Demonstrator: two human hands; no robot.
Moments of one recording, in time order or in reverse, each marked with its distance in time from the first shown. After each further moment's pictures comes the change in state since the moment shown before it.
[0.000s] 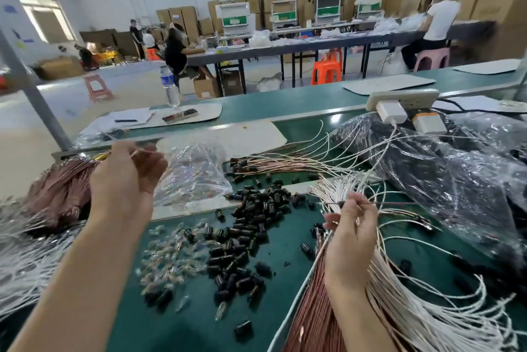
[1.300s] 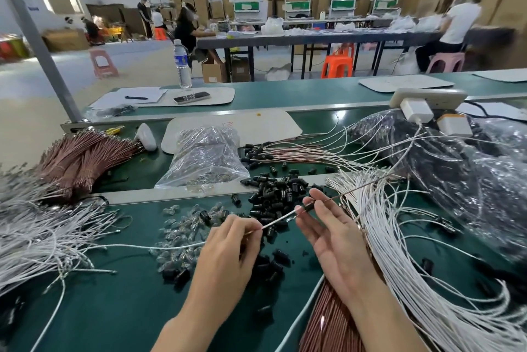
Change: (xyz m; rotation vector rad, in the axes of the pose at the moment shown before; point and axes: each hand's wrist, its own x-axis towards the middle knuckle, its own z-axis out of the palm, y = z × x) left_hand -0.077 -0.133 -0.076 1.176 -0.550 0.704; right_hand -0.015 0.003 0.013 0.457 -0.476 0.630
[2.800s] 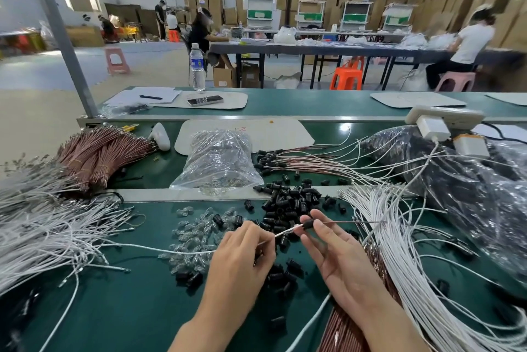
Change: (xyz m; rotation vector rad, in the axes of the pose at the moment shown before) left_hand 0.000 0.004 -0.007 0.021 0.051 0.010; right_hand 0.000 0.010 0.004 0.027 -0.082 0.145
